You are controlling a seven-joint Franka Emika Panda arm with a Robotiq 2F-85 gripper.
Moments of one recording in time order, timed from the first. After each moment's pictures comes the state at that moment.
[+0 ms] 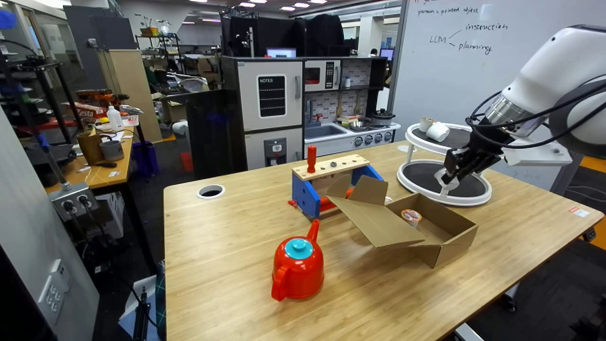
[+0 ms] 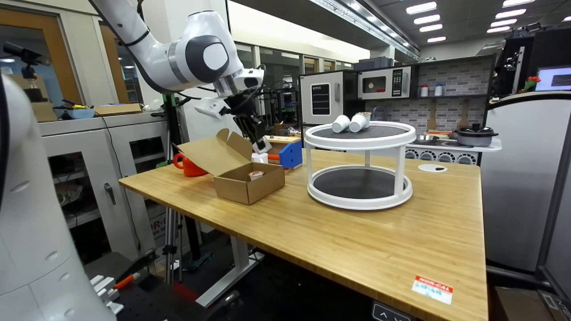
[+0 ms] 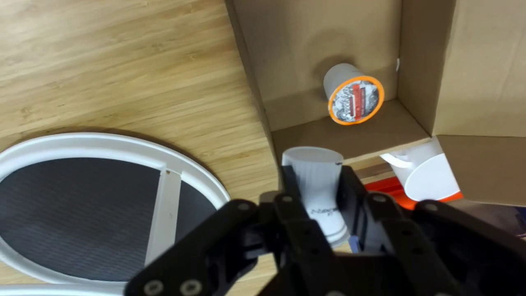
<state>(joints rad) -0.07 -0.17 0.13 -2.65 -0.09 2.90 0.44</state>
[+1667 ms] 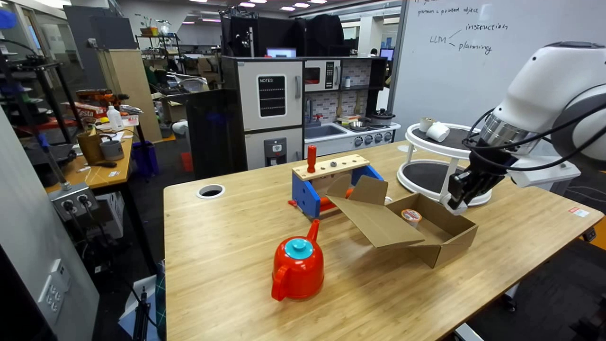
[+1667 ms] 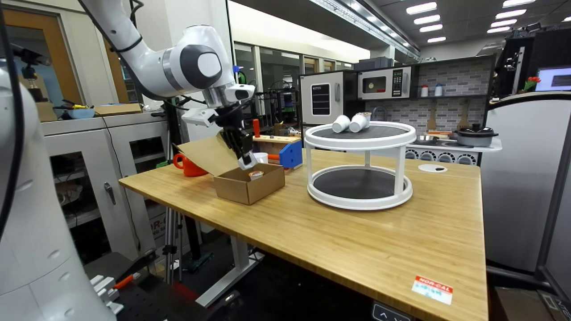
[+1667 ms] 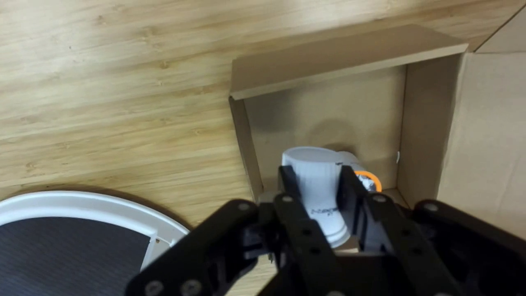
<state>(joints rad) -0.02 -0.15 0.15 -2.67 -0.11 2.78 0.44</state>
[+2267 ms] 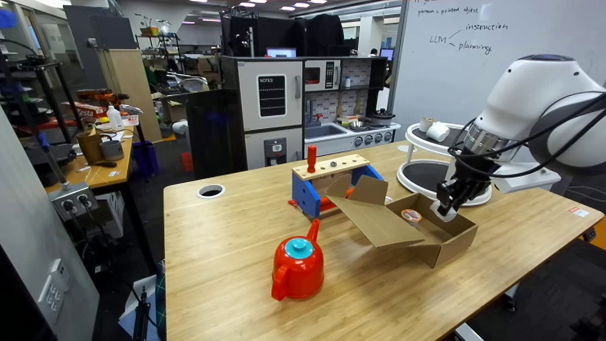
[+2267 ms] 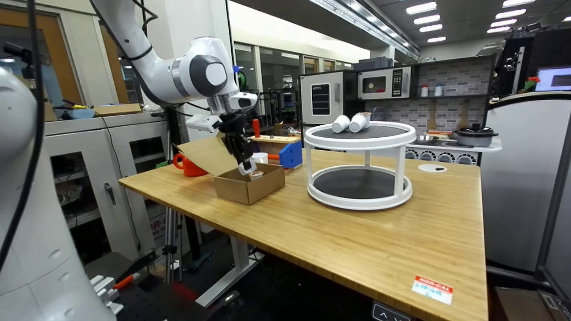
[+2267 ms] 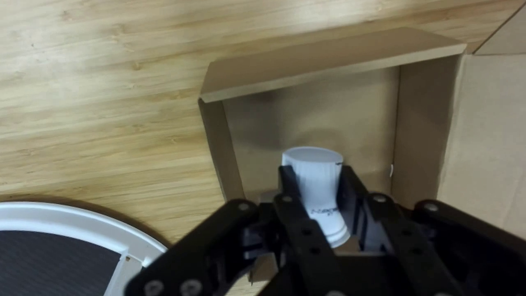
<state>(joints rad) 0.00 -0.04 0.15 -2.60 -0.12 2.78 0.45</state>
